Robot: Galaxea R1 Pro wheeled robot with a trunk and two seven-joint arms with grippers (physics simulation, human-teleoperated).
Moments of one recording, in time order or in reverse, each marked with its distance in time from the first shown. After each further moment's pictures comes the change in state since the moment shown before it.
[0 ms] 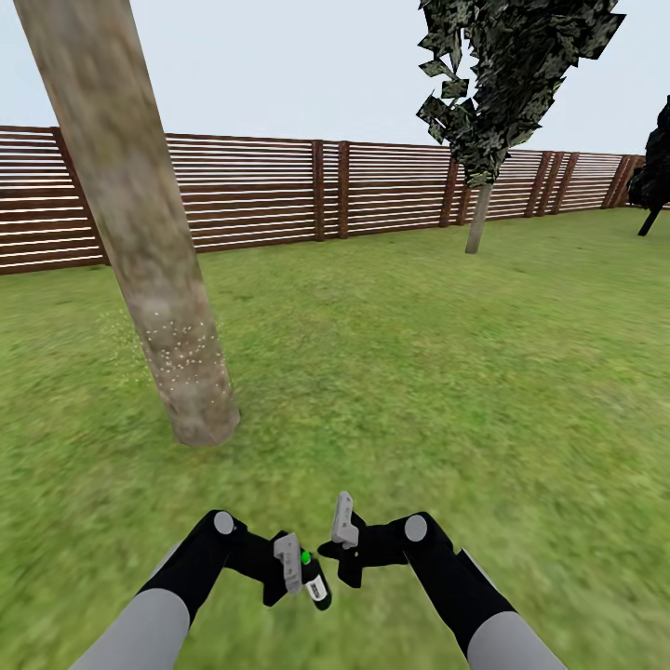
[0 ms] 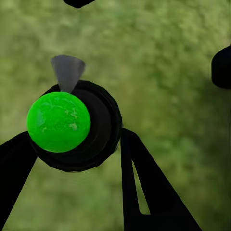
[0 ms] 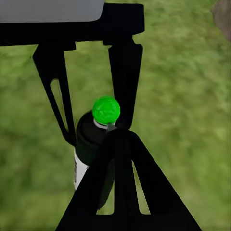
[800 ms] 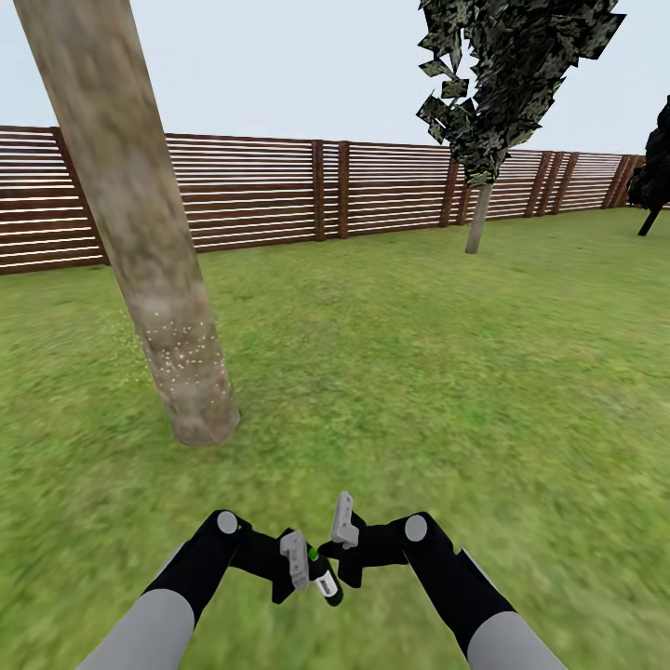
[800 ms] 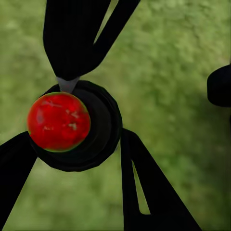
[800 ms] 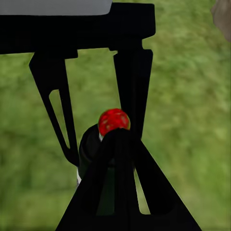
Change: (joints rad) left arm 0.002 -0.016 -0.001 -0.003 0.055 -0.006 -0.004; right arm 0.000 0.000 0.000 0.000 0.001 -0.001 -0.001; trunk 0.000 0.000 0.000
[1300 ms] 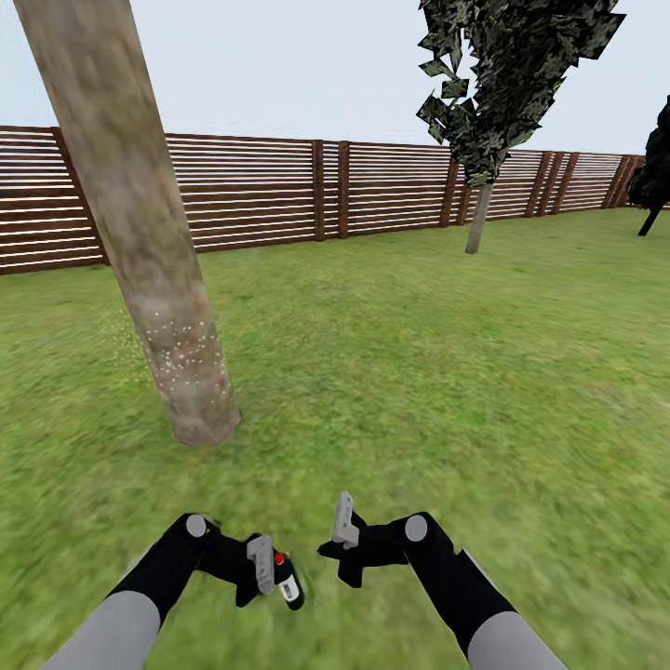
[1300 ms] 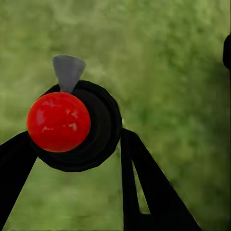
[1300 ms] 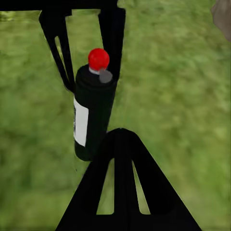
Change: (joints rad) left arm 0.004 0.114 -0.004 0.014 -0.007 0.001 0.001; right arm 0.000 -0.001 0.000 0.000 0.000 0.000 0.000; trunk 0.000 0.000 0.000
